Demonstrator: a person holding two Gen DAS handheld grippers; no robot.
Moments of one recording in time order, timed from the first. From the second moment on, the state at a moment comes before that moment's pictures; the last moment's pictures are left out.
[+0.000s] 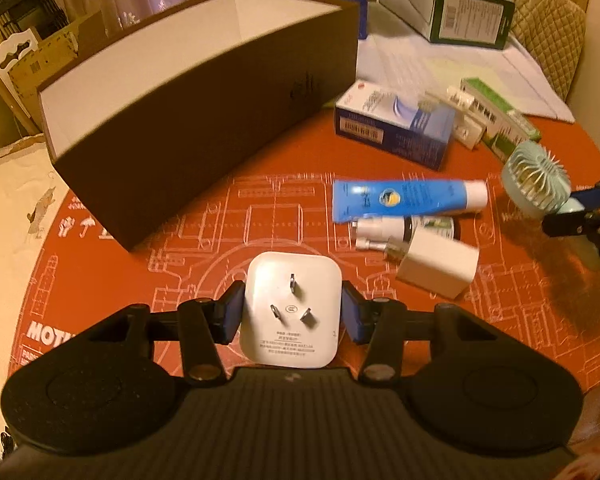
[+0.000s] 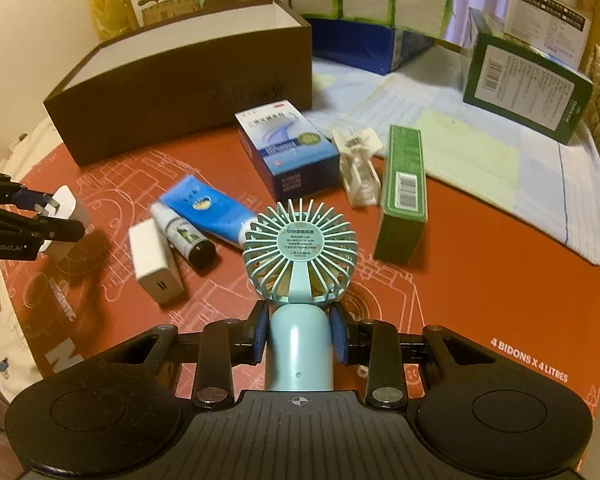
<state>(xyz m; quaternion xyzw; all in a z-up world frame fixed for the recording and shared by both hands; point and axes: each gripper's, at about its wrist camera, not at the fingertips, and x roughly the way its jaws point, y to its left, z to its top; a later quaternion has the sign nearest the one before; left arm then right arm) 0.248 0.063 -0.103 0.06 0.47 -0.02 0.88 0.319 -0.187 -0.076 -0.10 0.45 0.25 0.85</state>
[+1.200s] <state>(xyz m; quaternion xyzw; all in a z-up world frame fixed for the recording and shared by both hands) 0.382 0.166 0.000 -0.01 0.38 0.09 0.92 0.480 0.010 0.021 -0.09 0.34 0.44 0.82</state>
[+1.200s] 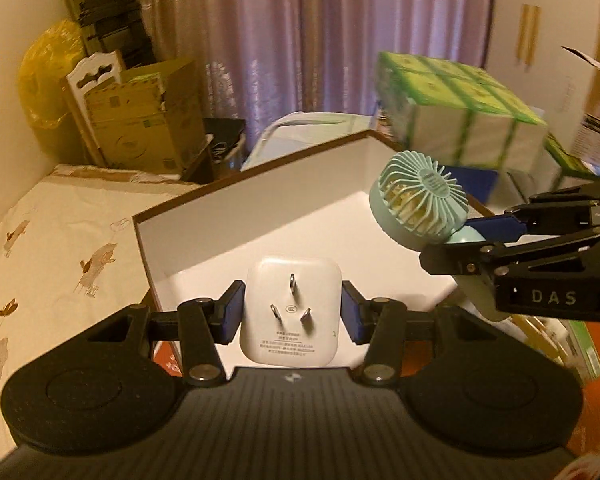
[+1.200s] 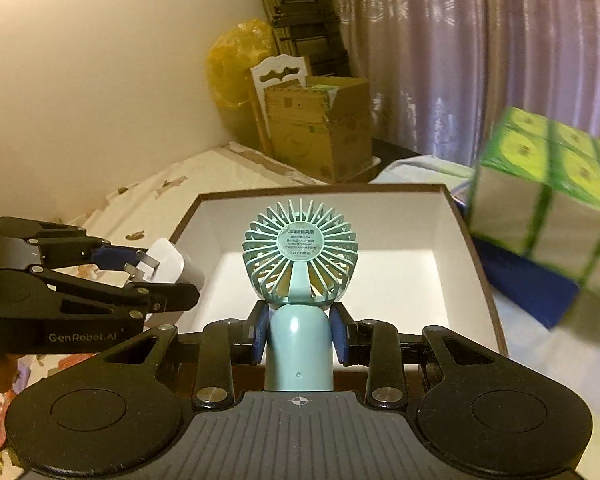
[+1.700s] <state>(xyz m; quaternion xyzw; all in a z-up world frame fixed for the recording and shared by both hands) 0.460 0.223 -0.057 -0.05 0.45 0.13 0.88 0.569 0.094 -0.030 -0.13 0.40 0.43 0.80</state>
